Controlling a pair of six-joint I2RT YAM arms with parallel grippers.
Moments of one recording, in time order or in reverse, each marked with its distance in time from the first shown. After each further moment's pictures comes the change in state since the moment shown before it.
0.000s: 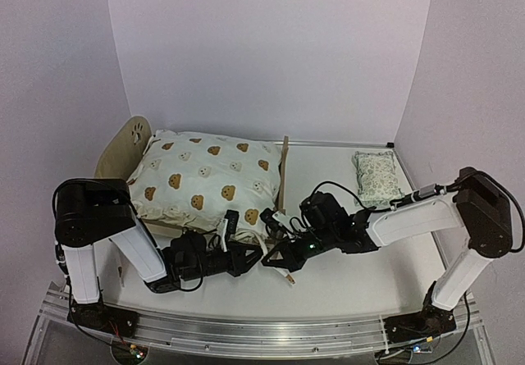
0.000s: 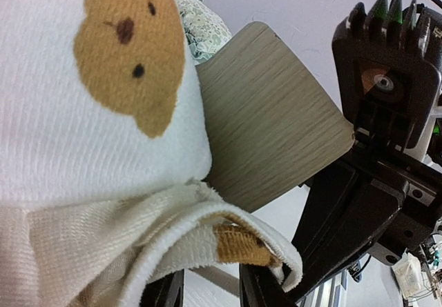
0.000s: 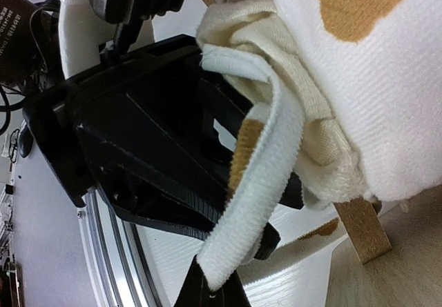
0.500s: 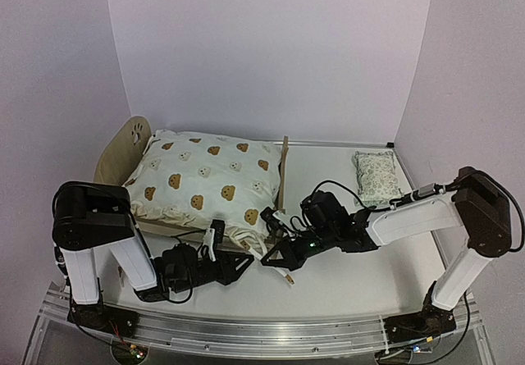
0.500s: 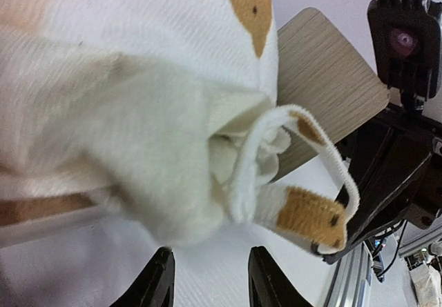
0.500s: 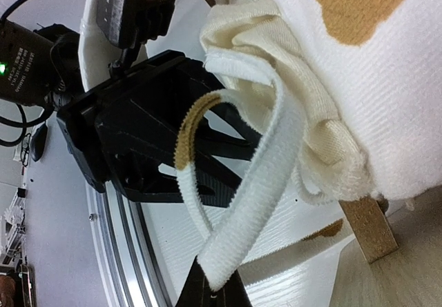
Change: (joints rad) left arm -0.047 -0.006 -0.117 0.048 -0.168 -0.033; right arm -0.018 0.006 0.000 0.014 -0.042 0.030
